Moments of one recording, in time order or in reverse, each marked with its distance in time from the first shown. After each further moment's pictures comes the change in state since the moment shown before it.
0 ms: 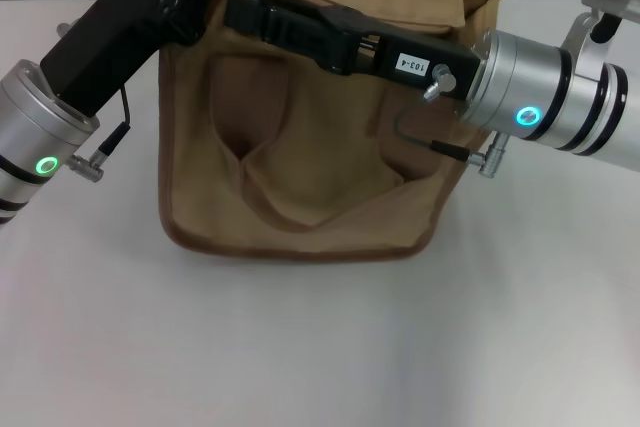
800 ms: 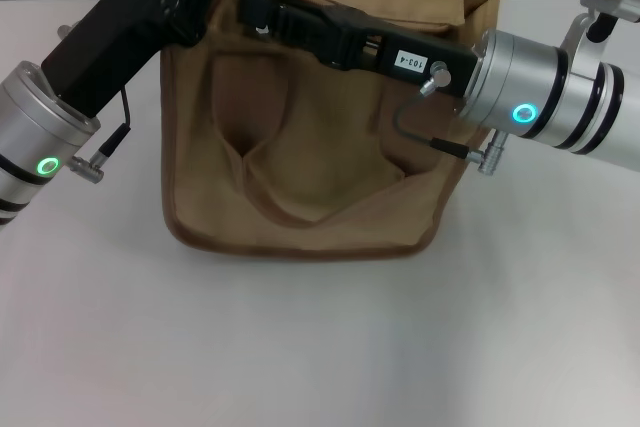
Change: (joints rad) left arm 0.002 0.000 0.000 -0.002 0.000 -0.011 0.000; right arm -0.003 0.000 0.001 0.002 0.005 0.043 0.004
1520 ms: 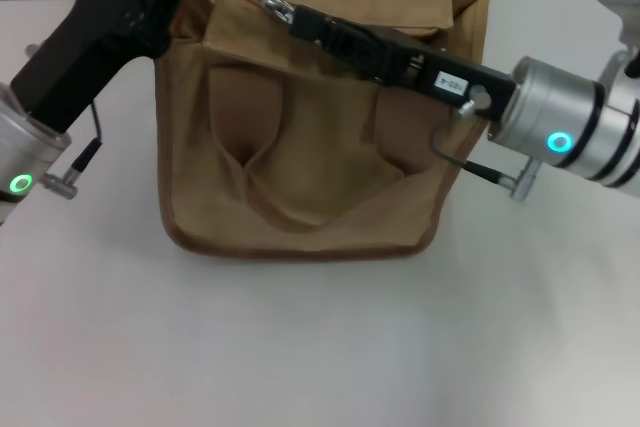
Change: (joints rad) left arm 0.057 0.005 -0.029 0.009 -0.007 0.002 0.001; right arm -0.098 0.000 0.026 -0.017 0.000 -0.007 0.001
